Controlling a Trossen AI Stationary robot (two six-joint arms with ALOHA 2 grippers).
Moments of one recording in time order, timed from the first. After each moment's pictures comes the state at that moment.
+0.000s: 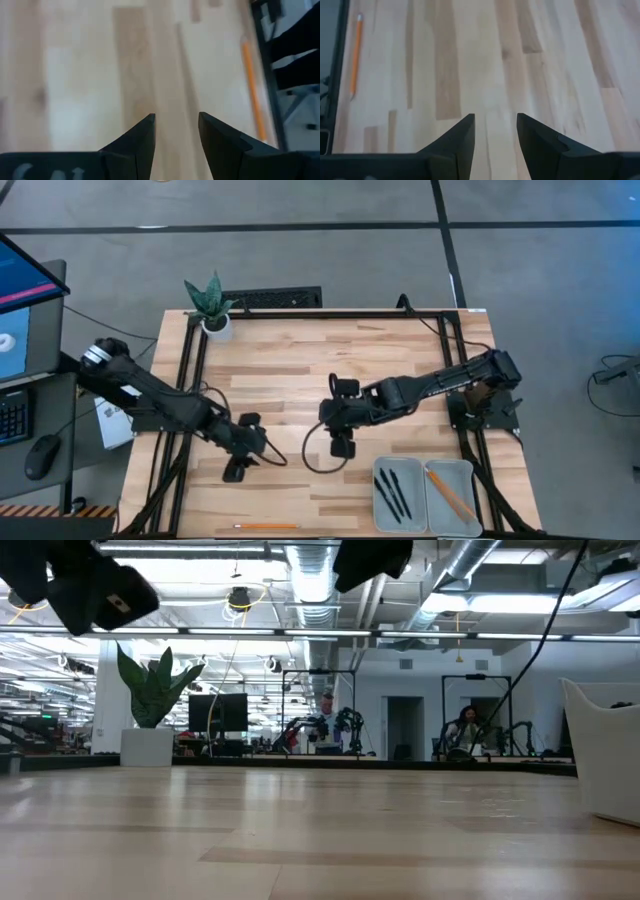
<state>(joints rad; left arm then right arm) -0.50 1.28 0.89 -0.60 0.02 -0.43 0.28 1.78 1.61 -0.82 0.16 0.25</state>
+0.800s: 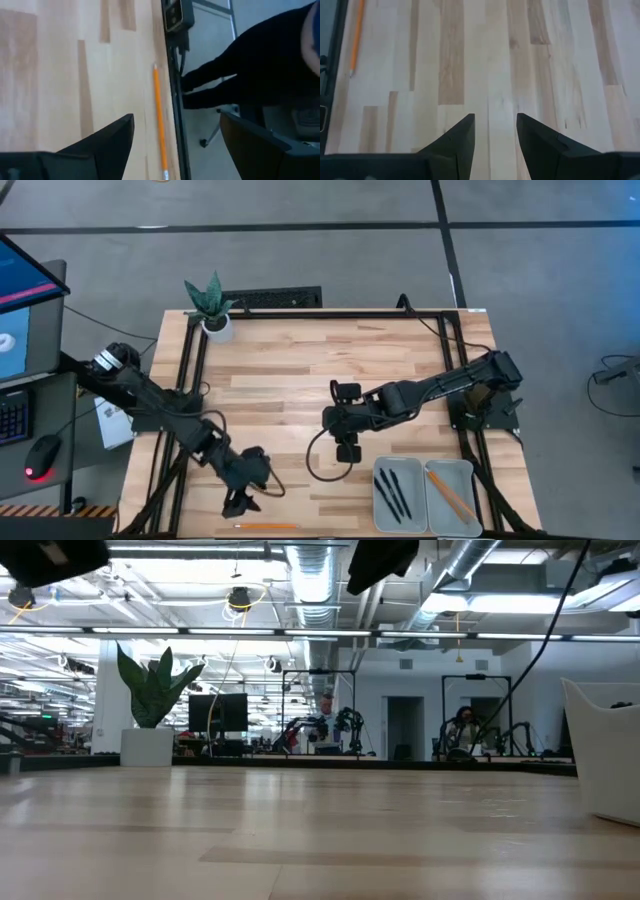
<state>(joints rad) -0.66 1.42 0.98 -0.35 0.10 -0.74 0.31 1.78 1.61 -0.86 0.16 0.21</state>
